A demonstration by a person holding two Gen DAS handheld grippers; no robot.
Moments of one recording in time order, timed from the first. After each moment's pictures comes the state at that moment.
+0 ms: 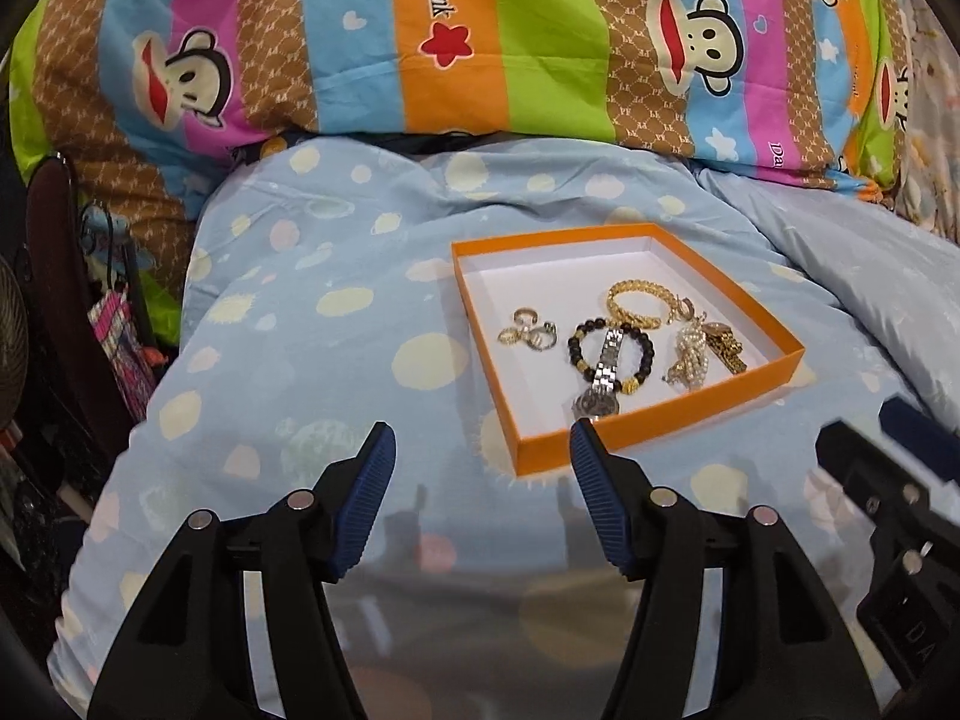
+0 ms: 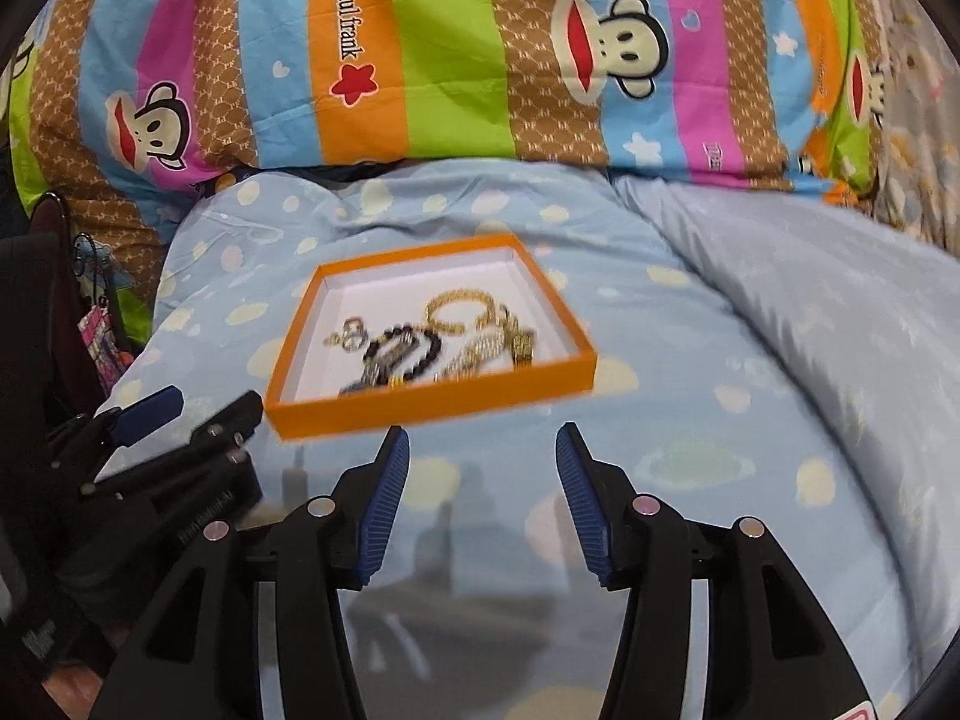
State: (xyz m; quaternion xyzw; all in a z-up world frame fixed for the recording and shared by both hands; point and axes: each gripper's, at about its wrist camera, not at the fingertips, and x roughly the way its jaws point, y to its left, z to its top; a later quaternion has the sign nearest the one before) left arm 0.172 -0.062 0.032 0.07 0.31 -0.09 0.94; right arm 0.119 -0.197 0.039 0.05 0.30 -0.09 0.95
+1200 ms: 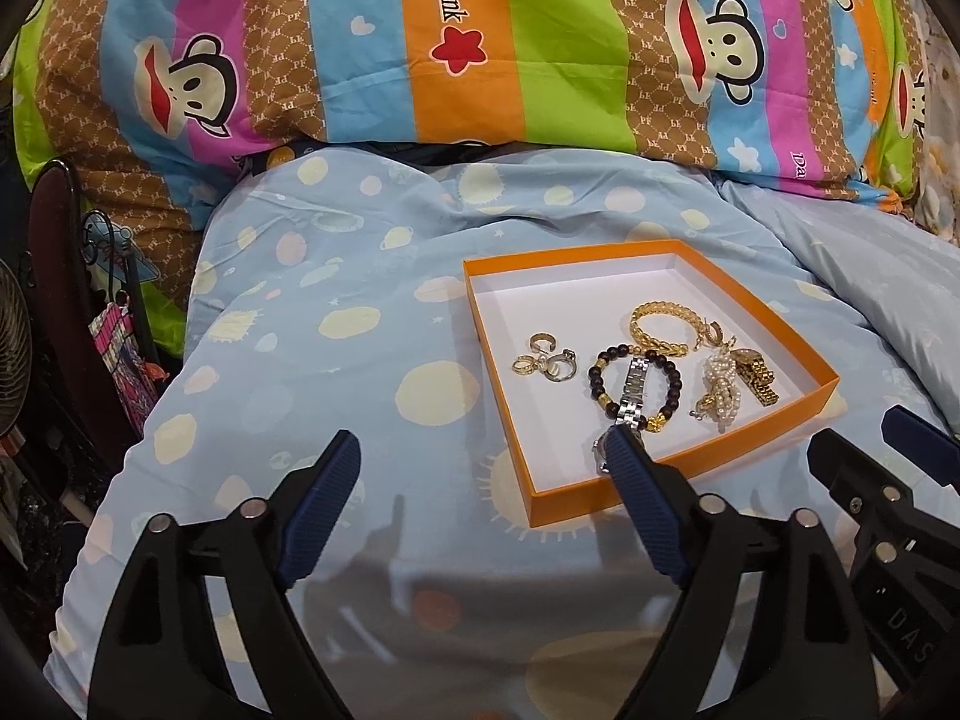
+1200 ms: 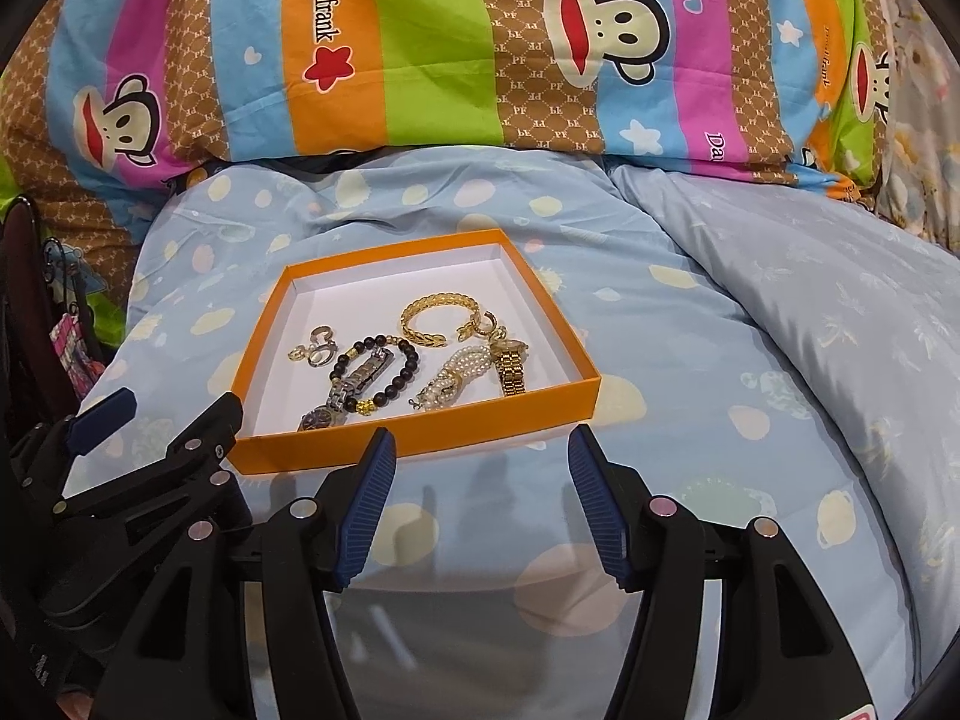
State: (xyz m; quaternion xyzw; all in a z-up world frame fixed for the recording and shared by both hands) left arm 0.194 -0.065 0.028 0.07 0.30 -0.07 0.95; right arm 0.147 -0.206 0.024 0.06 0.32 -0.10 0.94
